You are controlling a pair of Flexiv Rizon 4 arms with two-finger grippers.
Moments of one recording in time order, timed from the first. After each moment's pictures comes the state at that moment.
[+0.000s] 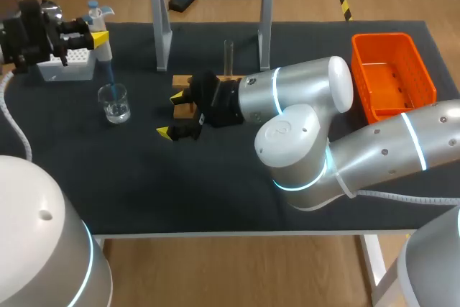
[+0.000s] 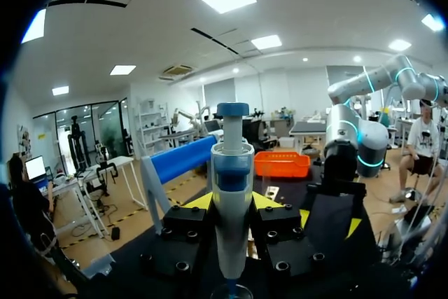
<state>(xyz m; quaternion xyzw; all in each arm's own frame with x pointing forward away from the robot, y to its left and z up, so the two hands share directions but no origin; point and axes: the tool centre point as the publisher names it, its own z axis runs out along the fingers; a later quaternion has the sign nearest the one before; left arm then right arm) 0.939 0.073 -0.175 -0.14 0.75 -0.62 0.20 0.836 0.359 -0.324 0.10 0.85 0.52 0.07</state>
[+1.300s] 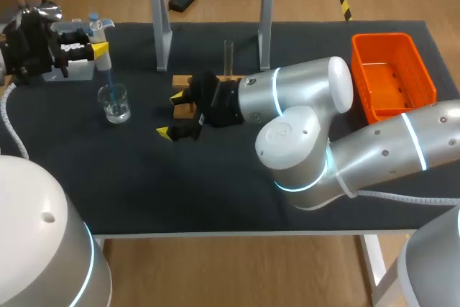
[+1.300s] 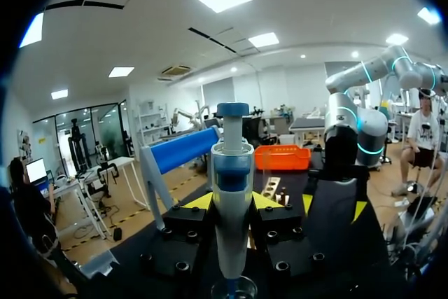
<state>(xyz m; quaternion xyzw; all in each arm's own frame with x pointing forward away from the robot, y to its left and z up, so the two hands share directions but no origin) 0.939 0.078 -0.201 -0.13 0.75 -0.61 0.21 0.835 0.360 -0.324 0.10 0.85 0.52 0.07</state>
